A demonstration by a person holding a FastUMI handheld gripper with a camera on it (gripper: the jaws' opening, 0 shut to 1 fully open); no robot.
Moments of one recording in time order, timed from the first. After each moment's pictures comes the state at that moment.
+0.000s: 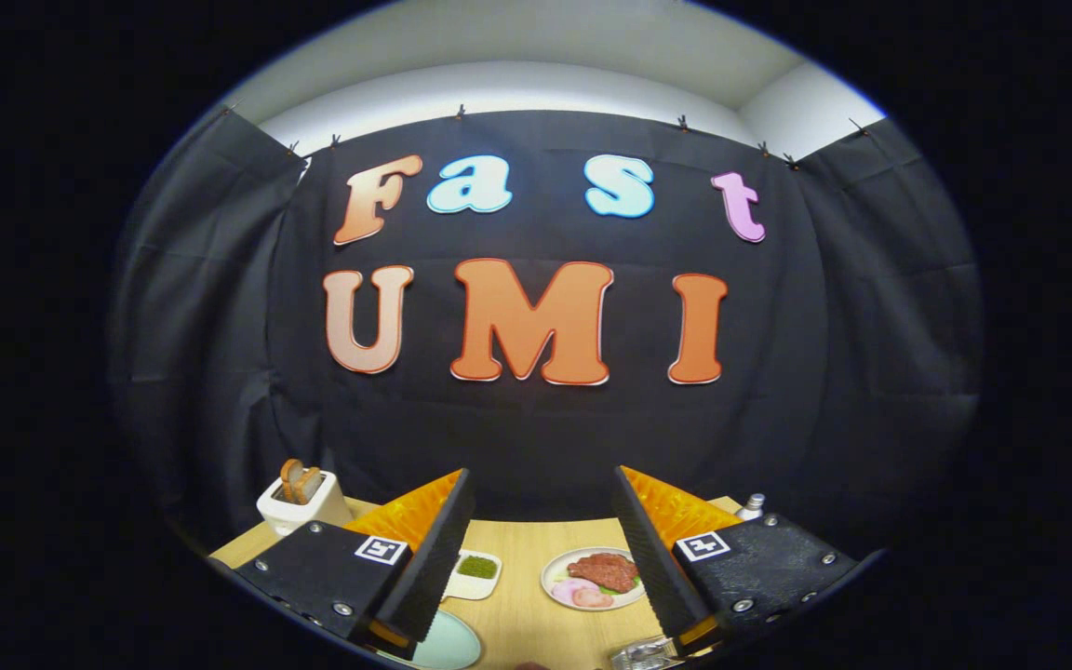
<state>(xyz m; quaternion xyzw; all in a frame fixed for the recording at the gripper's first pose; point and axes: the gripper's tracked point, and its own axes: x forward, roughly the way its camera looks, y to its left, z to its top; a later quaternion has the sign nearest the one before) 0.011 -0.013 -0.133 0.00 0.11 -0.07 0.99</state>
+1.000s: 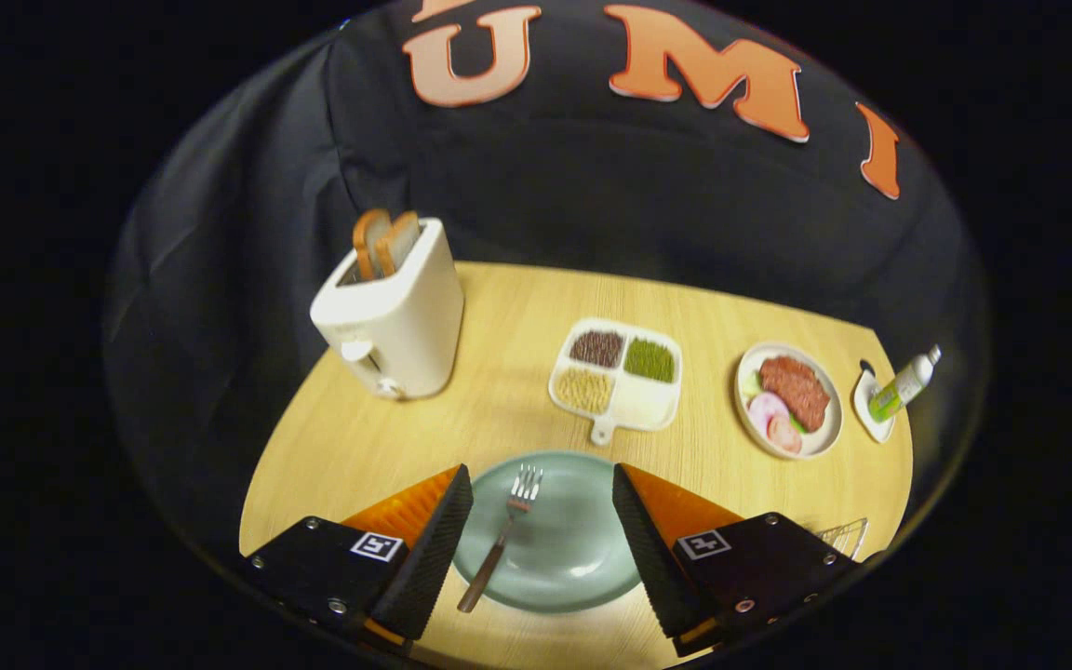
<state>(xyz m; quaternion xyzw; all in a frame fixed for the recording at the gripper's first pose) -0.033 0.170 -0.386 0.02 0.54 0.07 0.84</state>
